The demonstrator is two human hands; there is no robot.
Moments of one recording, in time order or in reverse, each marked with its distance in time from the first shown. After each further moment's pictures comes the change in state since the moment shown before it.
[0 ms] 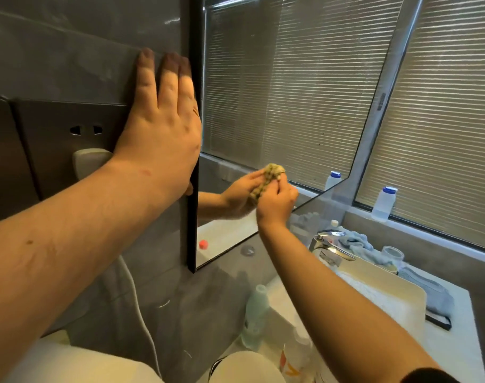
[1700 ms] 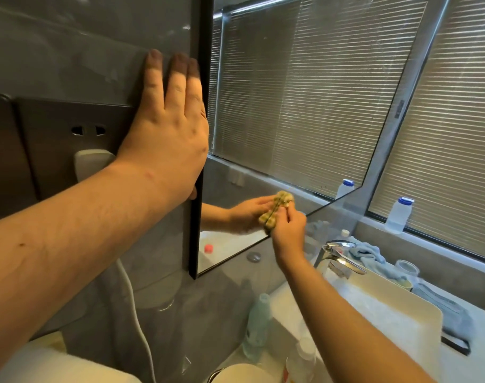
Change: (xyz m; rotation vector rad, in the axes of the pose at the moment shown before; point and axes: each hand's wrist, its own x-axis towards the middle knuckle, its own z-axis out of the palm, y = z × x) left_hand 0.060 0.235 0.195 -1.823 -0.286 0.133; right_hand -0.004 0.047 -0.029 -0.021 -0.206 0.090
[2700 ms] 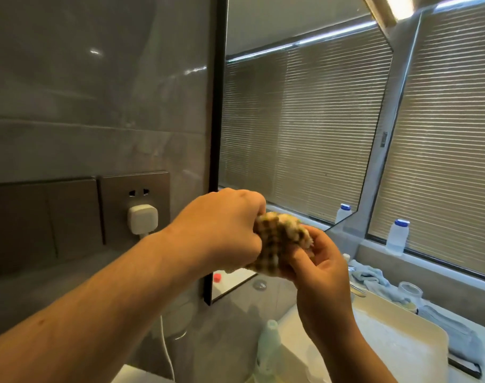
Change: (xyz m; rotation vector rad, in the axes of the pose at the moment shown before) left_hand -0.165 0.304 -0.144 0.609 -0.034 -0.073; right_hand -0.150 -0.177 -0.080 0.339 -0.253 -0.197
